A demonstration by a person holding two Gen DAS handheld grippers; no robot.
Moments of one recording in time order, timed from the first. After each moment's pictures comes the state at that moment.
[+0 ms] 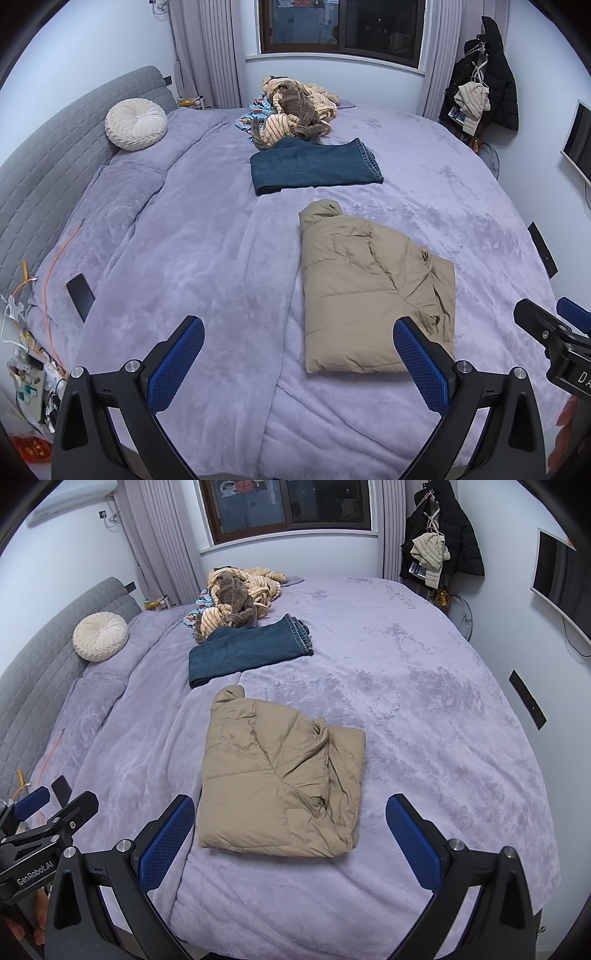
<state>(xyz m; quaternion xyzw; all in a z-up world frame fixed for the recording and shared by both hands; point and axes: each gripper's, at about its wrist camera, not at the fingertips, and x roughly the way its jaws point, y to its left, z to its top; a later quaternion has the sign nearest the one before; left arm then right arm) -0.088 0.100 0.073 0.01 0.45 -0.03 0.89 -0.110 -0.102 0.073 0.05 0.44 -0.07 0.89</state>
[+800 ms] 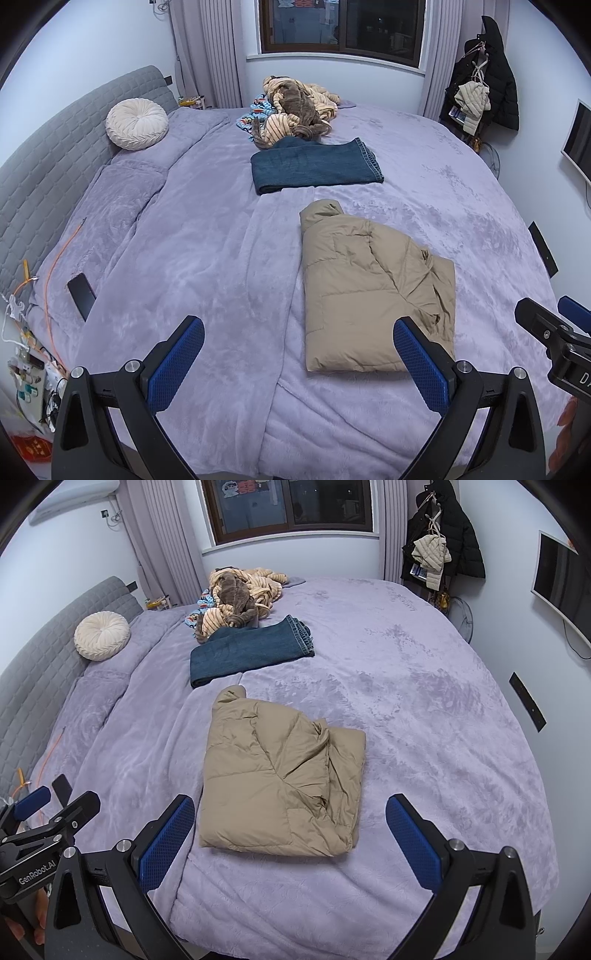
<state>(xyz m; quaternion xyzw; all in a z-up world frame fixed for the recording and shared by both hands) -0.093 0.102 0.074 0.01 0.45 -0.02 0.89 -0.110 -0.100 0.074 0.05 0.44 -0.07 0.89</state>
